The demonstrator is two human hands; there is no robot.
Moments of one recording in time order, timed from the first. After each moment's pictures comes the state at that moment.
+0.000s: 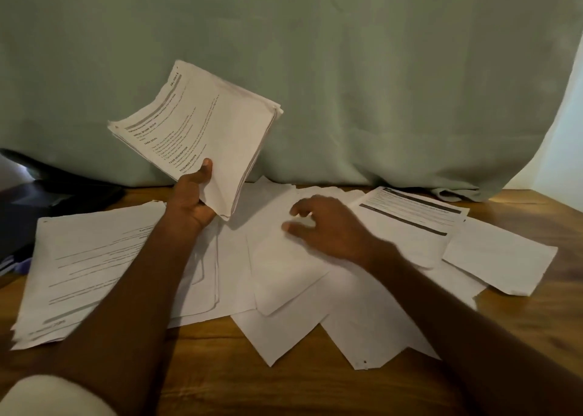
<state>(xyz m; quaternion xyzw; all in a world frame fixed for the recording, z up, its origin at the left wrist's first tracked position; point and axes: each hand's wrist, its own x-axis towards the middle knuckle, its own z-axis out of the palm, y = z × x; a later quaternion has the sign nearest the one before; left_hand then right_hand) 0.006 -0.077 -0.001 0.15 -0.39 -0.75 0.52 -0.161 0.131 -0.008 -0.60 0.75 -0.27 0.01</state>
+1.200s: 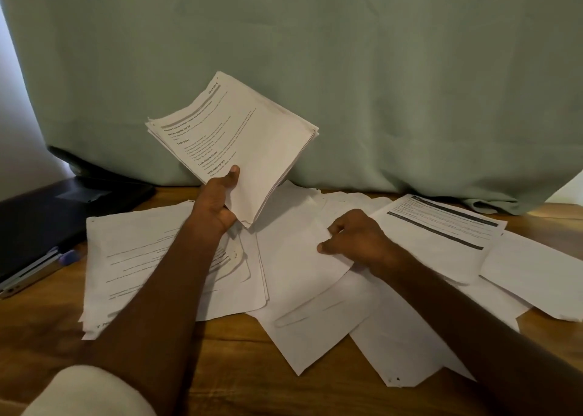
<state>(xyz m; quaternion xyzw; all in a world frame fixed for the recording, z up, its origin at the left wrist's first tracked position) 0.014 -0.095 -0.010 0.20 -0.41 -0.73 0.51 -0.152 0.117 -0.012 -0.42 0.82 -0.37 0.16</state>
